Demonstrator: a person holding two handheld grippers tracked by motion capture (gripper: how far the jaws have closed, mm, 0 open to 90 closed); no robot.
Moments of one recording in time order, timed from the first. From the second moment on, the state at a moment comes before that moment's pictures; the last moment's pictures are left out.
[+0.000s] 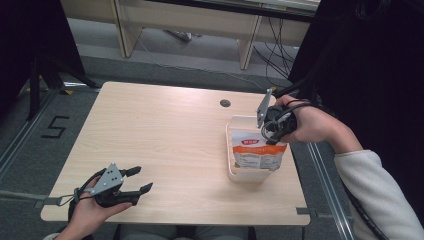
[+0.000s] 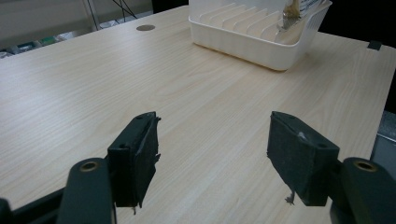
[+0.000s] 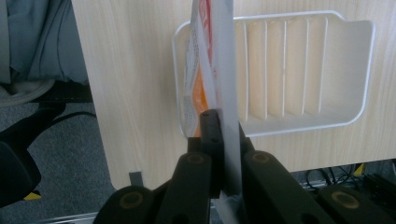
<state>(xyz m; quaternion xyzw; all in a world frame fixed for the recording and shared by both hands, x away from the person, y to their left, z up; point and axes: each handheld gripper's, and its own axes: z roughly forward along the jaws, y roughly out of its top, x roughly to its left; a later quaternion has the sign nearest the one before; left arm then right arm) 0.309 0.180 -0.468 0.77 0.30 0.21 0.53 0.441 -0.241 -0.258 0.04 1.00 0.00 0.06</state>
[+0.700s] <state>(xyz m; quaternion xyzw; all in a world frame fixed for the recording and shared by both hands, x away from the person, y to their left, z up) 0.309 0.179 -0.468 0.76 0.29 0.21 0.54 0.442 -0.239 -0.258 0.02 1.00 -0.02 0.05</state>
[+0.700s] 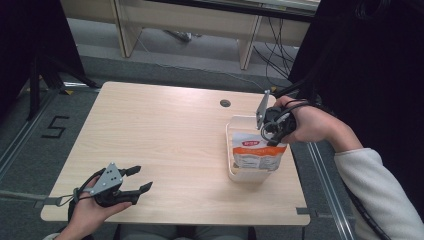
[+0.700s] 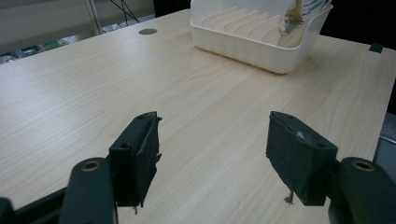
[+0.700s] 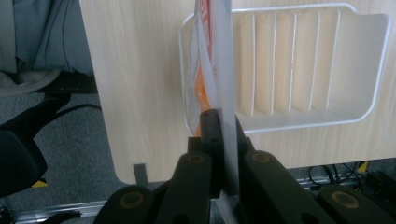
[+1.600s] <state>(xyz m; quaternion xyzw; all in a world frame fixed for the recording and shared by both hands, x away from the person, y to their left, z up) 0.309 0.180 -0.467 0.77 0.29 0.21 0.53 0.445 -0.227 -0.267 0.02 1.00 -0.08 0.03</state>
